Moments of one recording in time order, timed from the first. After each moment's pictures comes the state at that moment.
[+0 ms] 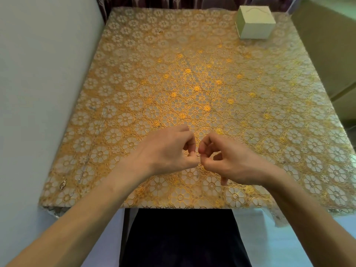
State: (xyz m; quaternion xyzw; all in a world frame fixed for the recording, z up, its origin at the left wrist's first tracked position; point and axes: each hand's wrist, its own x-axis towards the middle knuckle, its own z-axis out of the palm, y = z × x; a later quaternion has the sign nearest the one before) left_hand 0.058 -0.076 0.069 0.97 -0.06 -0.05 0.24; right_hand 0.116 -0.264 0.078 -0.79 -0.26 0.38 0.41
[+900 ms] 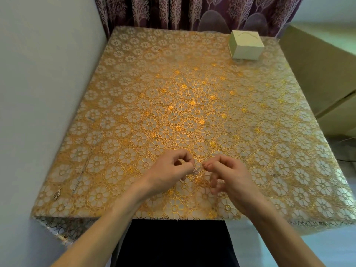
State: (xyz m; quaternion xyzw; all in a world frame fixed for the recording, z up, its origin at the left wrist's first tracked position) left_hand 0.044 -0.093 0.045 0.78 0.08 -0.12 0.61; right_hand 0.091 -0.270 0.065 -0.72 0.00 0.30 0.63
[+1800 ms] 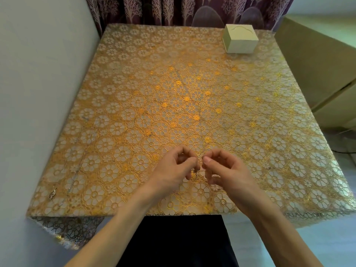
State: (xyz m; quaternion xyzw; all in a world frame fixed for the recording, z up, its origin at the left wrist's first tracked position) left_hand 0.043 -0.125 0.046 0.69 0.15 -0.06 0.71; right_hand 0.089 -0.288 0.056 -0.66 -0.05 0.31 0.68
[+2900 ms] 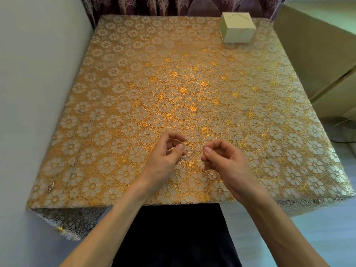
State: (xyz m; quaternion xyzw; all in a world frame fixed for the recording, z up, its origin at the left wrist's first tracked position) left_hand 0.033 -0.121 0.042 0.70 0.16 0.00 0.69; right_hand 0.087 -0.292 0.044 -0.64 -0.04 0.26 0.72
